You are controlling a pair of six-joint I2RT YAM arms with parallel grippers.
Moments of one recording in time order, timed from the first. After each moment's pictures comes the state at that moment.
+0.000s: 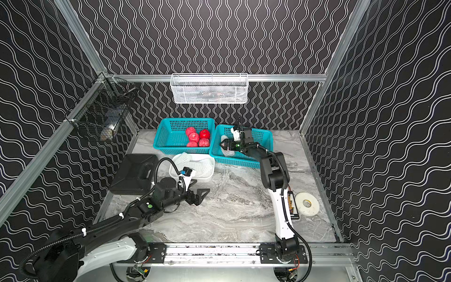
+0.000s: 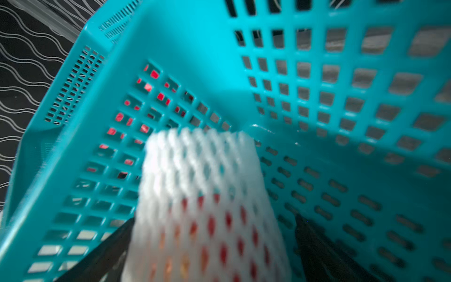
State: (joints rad) left arm -0.65 1.05 0.47 0.18 0.15 -0.28; right arm 0.28 2.46 1.86 -0.04 -0.52 0.29
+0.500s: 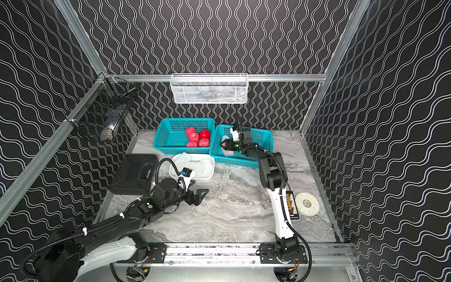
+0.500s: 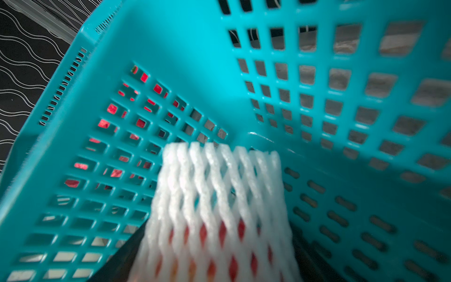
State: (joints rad) left arm -0.65 1.05 0.47 0.15 0.10 -0.28; right arm 0.28 2.48 1.86 -0.01 -0.52 0.30
